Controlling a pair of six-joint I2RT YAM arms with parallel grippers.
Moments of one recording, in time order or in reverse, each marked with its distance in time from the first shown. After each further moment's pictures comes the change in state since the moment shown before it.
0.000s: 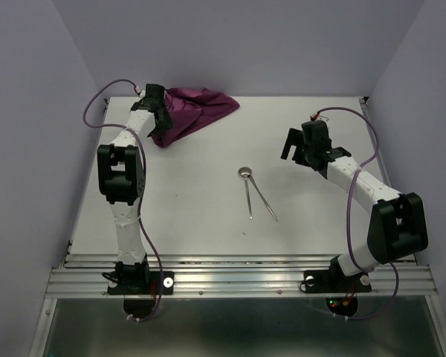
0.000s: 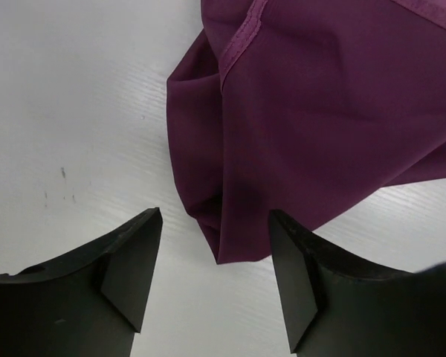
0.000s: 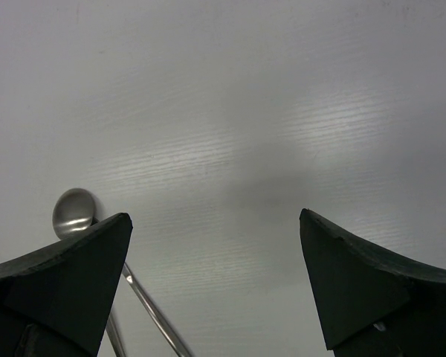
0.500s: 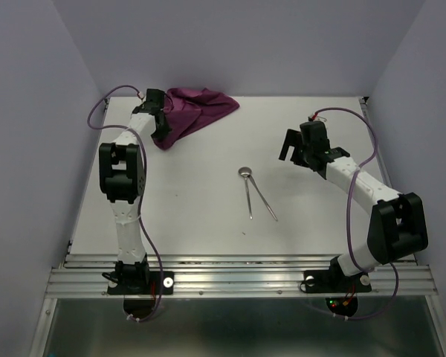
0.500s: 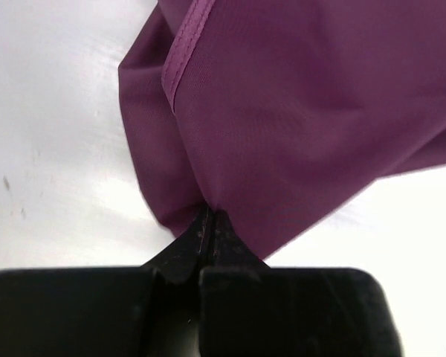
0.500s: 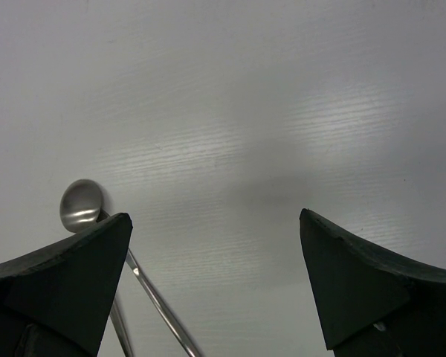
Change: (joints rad) left arm 0.013 0.084 0.004 0.049 0.100 -0.002; right arm 0.014 0.000 0.000 -0.008 -0.013 0.007
